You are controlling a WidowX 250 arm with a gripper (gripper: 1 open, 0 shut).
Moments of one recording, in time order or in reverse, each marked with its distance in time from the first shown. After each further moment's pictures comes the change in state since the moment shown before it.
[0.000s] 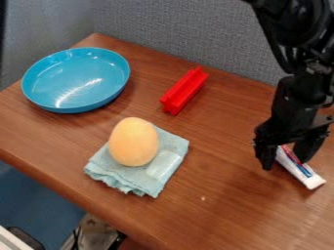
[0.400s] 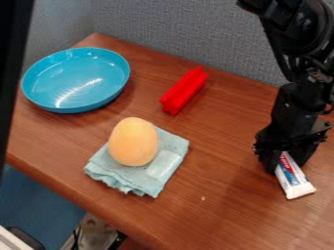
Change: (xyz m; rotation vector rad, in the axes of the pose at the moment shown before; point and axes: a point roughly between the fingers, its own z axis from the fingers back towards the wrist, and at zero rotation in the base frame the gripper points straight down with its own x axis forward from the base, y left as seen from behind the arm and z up) arm 0.003 -0.005 -0.009 0.014 -0.019 0.018
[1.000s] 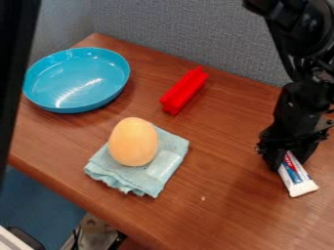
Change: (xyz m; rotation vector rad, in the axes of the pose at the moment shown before) arm 0.002 -0.001 0.000 0.008 -0.025 0.038
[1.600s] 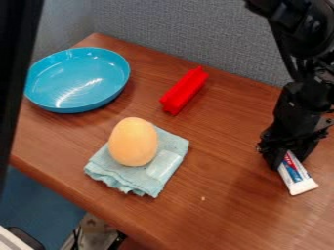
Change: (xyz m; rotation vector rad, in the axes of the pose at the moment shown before) arm 0.002 0.000 0.000 0.011 -0.030 0.027
